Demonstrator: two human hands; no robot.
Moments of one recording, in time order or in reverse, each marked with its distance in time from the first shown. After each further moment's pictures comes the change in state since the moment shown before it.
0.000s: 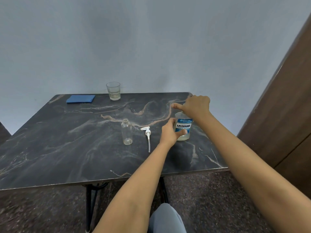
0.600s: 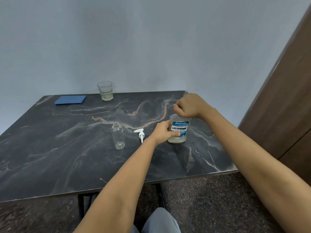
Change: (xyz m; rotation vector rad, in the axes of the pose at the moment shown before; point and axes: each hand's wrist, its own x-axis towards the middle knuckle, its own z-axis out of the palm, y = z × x) left_hand 0.034 -0.012 -0.014 0.009 -0.304 0.023; right_hand 0.031 0.027 0.026 0.201 0.151 -0.600
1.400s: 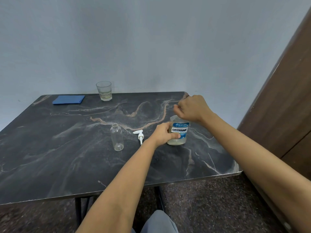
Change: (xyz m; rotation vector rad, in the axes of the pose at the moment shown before) left_hand 0.004 -0.001 0.001 0.002 -0.029 -0.022; right_hand -0.008 -0.009 -0.006 -0.227 0.128 0.091
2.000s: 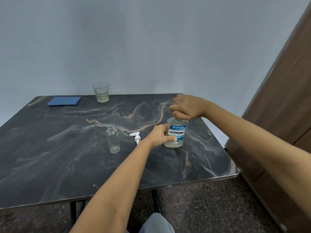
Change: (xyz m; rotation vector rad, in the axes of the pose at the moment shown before) left_hand -0.002 0.005 -0.007 0.092 -0.071 0.026; right_hand 0.017 0.031 -0.003 0.267 -0.048 -0.666
